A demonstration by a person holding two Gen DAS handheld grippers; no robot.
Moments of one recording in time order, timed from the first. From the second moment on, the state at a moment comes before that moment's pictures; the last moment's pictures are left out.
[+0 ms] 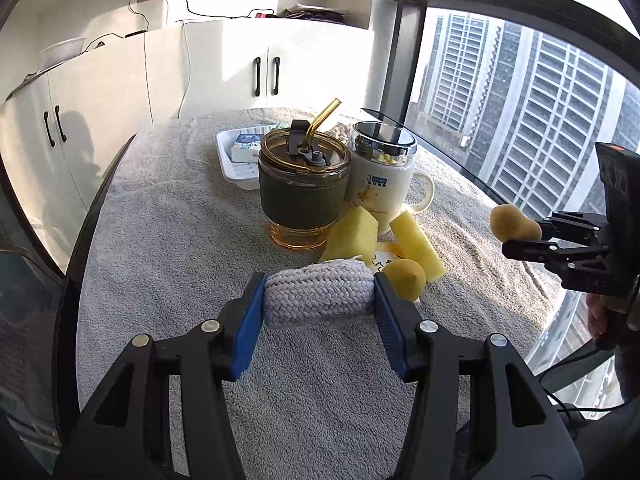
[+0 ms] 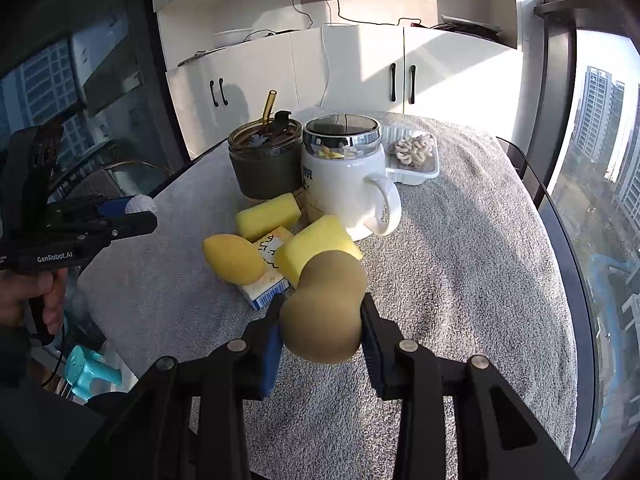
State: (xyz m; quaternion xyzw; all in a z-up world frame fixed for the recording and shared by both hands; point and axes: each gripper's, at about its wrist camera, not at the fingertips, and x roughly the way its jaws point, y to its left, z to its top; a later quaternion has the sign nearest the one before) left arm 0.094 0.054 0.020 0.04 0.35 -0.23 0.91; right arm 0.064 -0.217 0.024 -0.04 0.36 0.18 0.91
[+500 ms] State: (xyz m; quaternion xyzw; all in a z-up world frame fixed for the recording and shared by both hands) left arm 0.184 0.062 0.135 0.12 0.25 -0.21 0.94; right arm 0.142 -0.239 0.161 -0.13 0.26 0.18 0.94
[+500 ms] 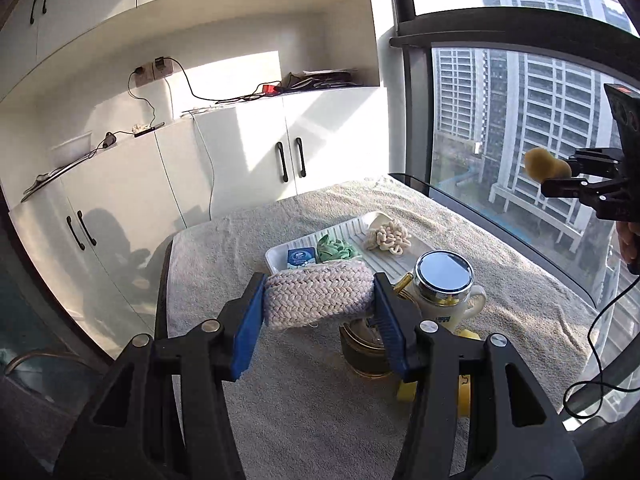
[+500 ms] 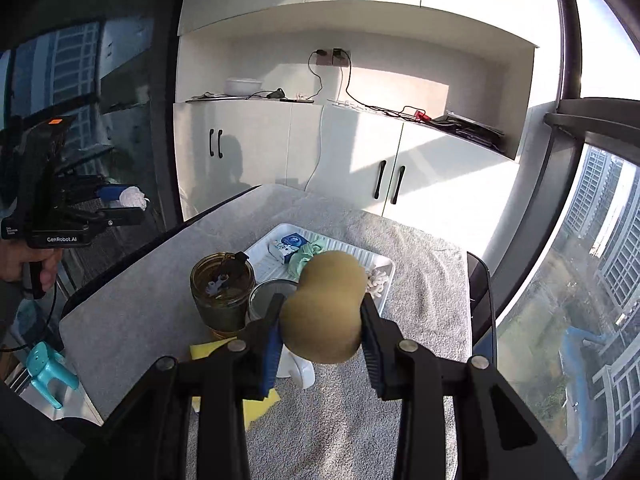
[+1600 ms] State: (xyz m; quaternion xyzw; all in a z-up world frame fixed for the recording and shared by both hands) left arm 0.405 -0.003 -0.012 0.20 0.42 -0.30 0.83; right arm 0.425 -0.195 0.021 -0.24 0.44 0.30 0.81
